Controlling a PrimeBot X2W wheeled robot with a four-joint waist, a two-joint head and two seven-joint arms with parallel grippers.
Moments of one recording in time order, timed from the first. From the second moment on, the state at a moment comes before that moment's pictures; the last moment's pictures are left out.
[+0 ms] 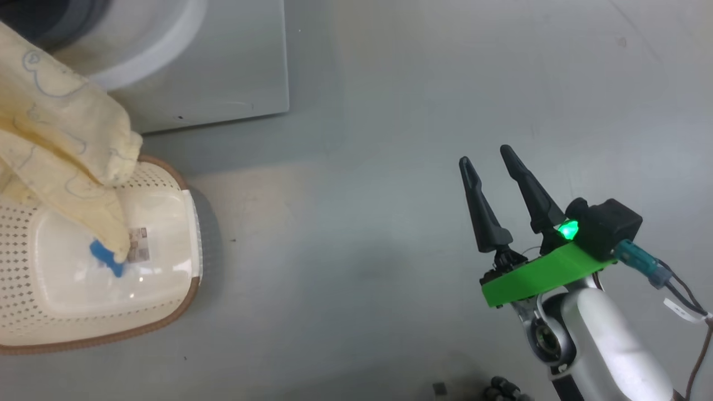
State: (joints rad) left arm -0.83 0.69 -0.13 0.34 -0.62 -0.13 -0.26; right arm -0.25 -0.05 0.30 0.10 0.36 0.13 -0.25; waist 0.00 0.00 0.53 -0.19
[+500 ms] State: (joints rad) left arm -1.40 0.84 -0.47 0.55 -0.81 -0.13 -0.24; right arm -0.26 -0.05 0.31 0.02 0.36 0.13 -0.25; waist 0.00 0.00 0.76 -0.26
